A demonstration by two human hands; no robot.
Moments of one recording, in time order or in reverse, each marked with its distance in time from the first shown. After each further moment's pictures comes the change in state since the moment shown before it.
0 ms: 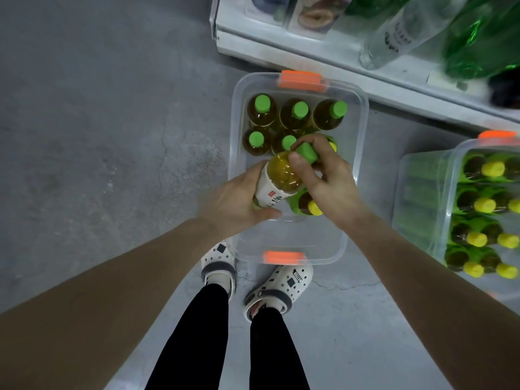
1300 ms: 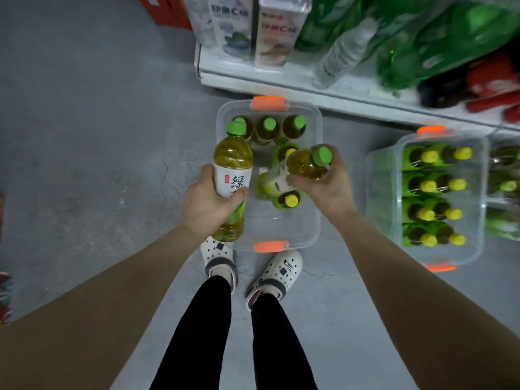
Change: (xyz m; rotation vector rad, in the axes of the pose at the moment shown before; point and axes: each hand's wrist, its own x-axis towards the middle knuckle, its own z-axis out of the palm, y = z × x) left_hand -0.065 0.081 -0.054 -0.270 0.269 -0.351; right_hand -0.054 -0.018 -0.057 0.077 0.327 0.298
